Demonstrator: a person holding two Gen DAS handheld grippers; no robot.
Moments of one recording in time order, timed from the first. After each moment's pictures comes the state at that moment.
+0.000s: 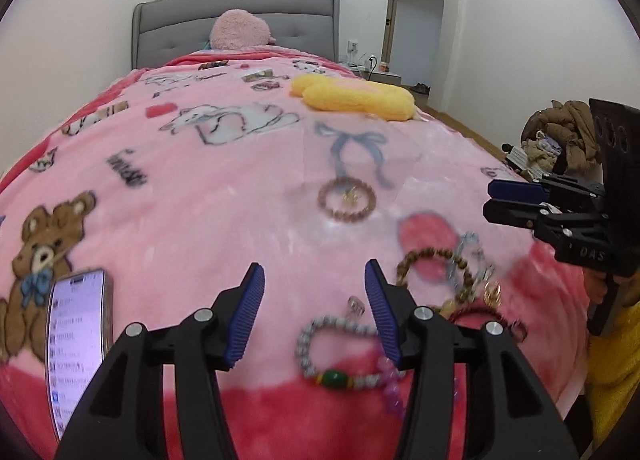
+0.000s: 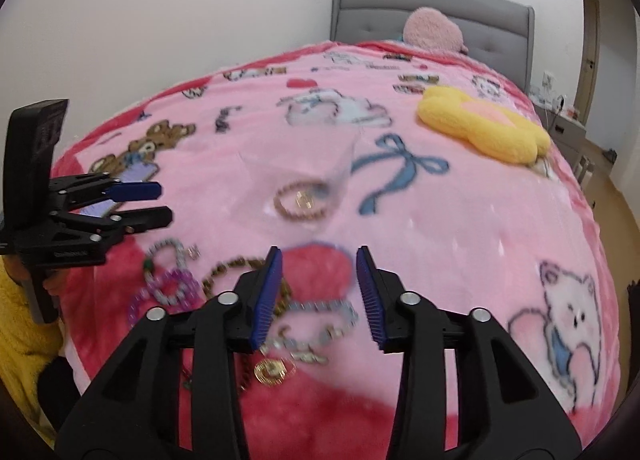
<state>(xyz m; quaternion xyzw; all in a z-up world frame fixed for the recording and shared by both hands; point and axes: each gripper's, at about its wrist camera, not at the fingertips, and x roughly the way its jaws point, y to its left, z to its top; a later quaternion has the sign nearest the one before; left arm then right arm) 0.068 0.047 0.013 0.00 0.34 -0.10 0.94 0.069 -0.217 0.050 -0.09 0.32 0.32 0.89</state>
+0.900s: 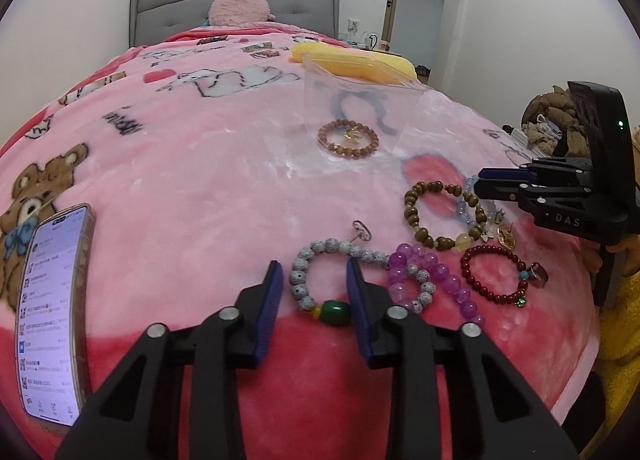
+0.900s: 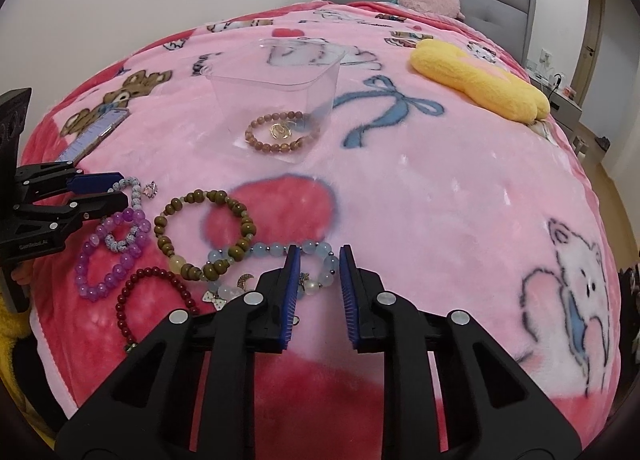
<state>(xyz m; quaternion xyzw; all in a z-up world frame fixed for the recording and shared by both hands) 0.052 0.047 -0.026 0.00 0.38 -0.10 0.92 0.076 -0.215 0.007 -0.13 0.38 0.29 0.87</state>
